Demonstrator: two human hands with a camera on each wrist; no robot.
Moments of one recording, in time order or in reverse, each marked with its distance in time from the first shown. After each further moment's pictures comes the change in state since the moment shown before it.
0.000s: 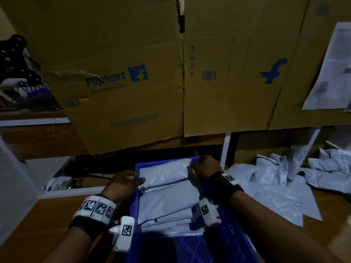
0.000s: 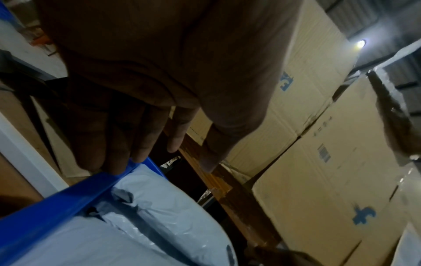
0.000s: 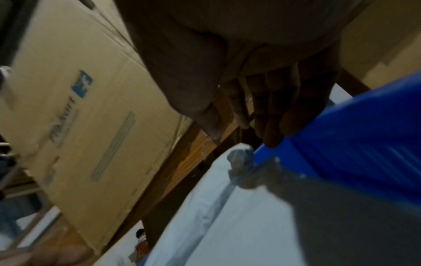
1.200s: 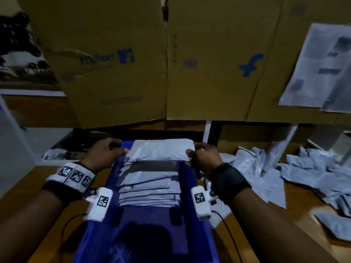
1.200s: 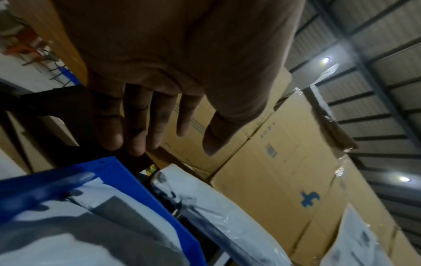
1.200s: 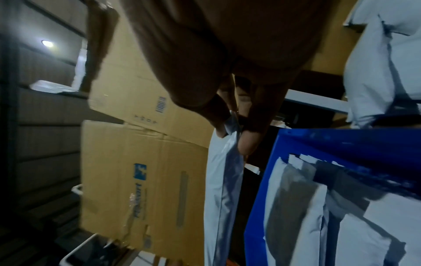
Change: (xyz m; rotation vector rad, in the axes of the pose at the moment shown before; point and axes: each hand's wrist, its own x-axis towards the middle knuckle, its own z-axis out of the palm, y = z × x) left_hand -0.073 0.029 0.015 -0.017 0.113 0.187; right_hand -0.099 0.041 -0.073 0.892 -0.103 0.081
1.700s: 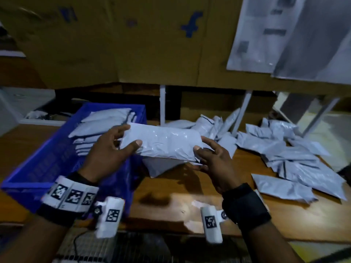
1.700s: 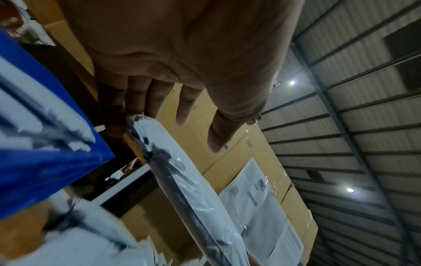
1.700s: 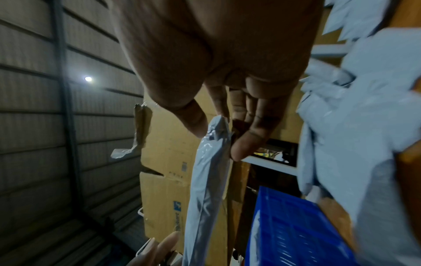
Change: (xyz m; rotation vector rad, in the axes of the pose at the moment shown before) left_hand -0.241 0.122 0.245 -0.041 0.113 0.208; right_hand -0.139 0.056 -0.299 0.125 -0.183 -0.114
